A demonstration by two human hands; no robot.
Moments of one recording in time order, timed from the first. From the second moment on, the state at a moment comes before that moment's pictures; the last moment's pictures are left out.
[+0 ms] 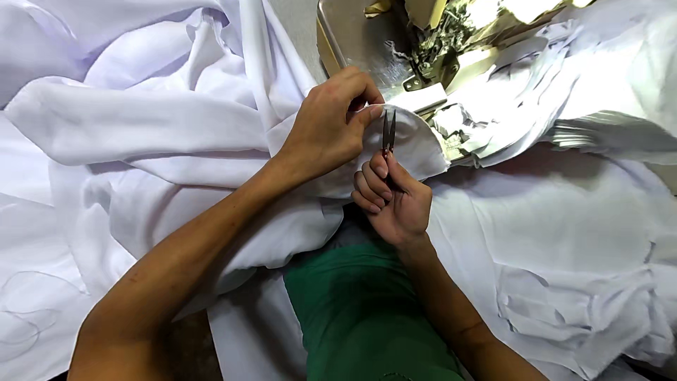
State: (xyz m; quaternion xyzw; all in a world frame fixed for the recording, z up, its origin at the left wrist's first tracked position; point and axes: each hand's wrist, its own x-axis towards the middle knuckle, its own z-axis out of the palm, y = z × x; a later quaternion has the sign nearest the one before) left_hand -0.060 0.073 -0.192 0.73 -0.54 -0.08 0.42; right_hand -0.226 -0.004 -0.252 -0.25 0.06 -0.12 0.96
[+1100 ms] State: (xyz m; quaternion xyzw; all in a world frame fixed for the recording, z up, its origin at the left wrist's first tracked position) left_hand -0.052 0.071 -0.190 0.69 -0.57 -0.12 0.43; right_hand -0.228 -0.010 -0.251 -0.30 0.07 -0.16 0.94
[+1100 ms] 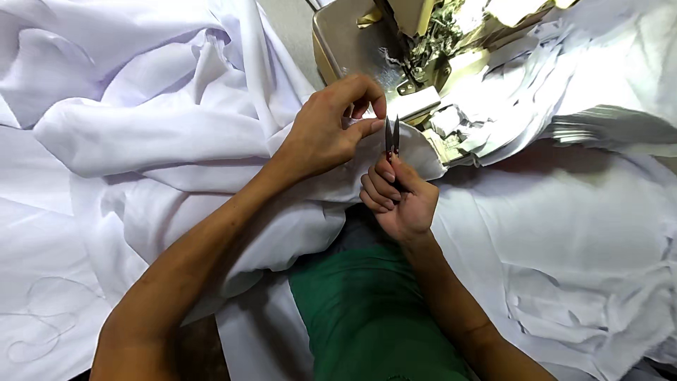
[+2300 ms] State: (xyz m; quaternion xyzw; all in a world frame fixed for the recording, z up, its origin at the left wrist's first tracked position) left_hand -0.033 0.080 -0.169 0.61 -0.71 -0.15 0.32; right_hand -0.228 -0.088 -0.236 -0.81 0.14 -0.30 0.49
